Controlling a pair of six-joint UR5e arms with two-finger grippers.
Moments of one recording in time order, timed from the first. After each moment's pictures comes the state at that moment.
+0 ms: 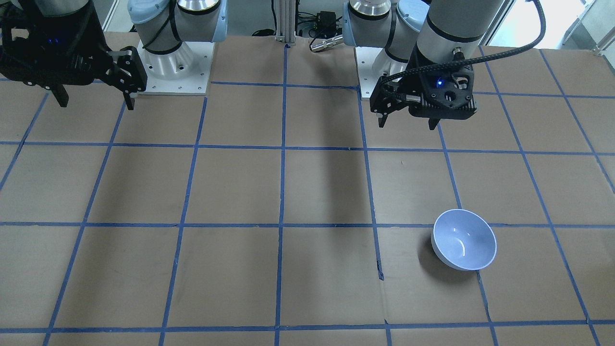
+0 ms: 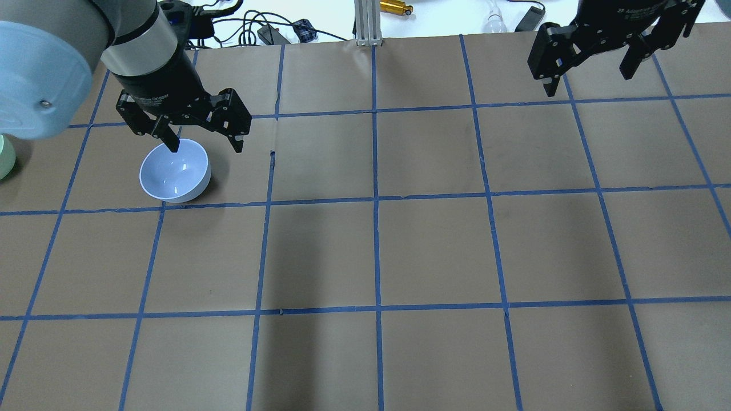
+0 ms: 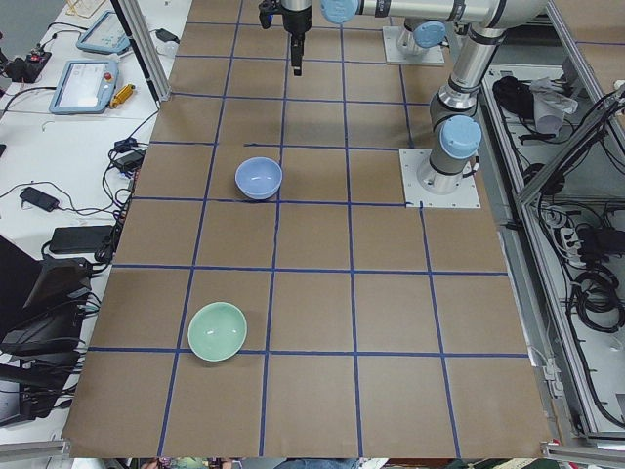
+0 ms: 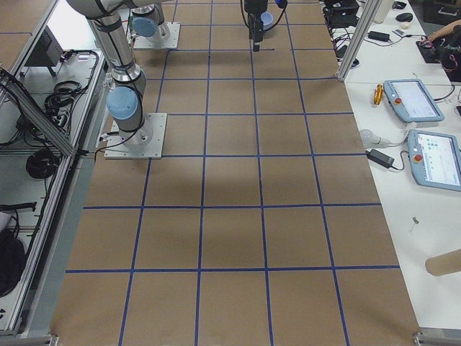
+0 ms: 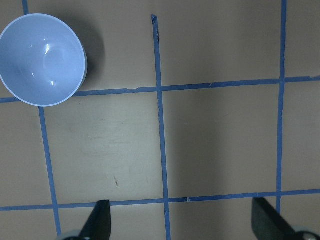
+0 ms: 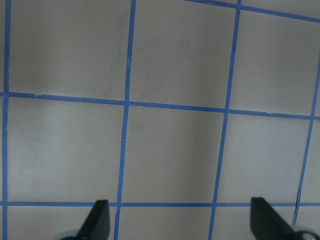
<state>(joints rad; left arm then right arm) -1.61 -1.58 -1.55 -1.60 1.59 0.01 1.59 -1.53 1.37 -1.45 -1.73 -0.09</state>
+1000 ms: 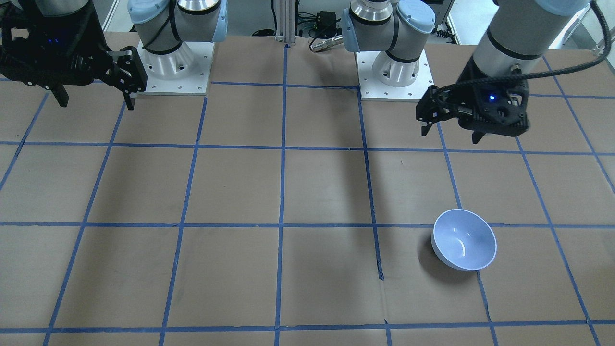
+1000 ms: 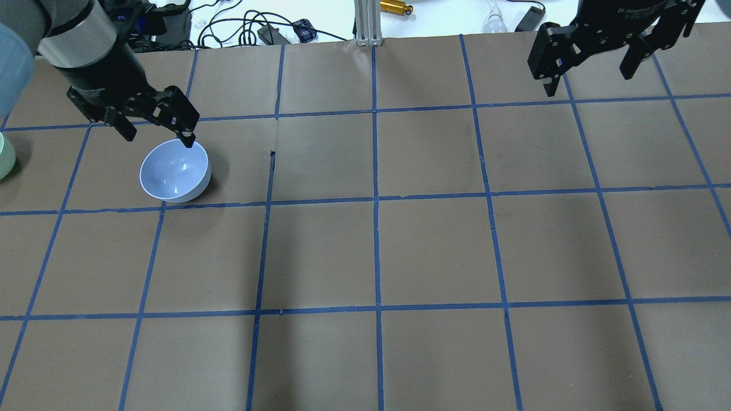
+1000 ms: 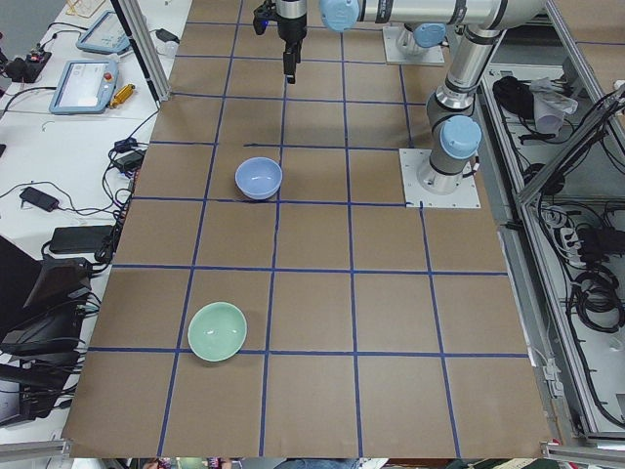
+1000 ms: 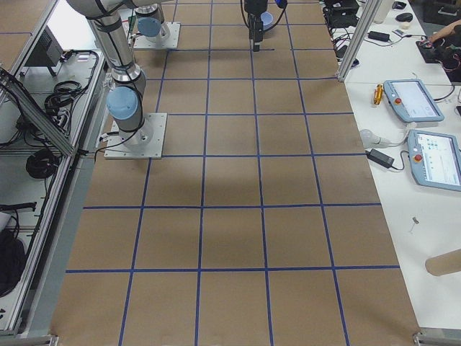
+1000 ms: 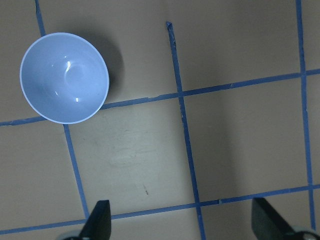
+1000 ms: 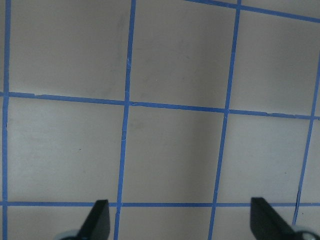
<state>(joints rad) -1.43 -1.59 -1.56 -1.59 1.59 0.33 1.59 -1.53 1.37 -1.45 -1.73 -0.09</state>
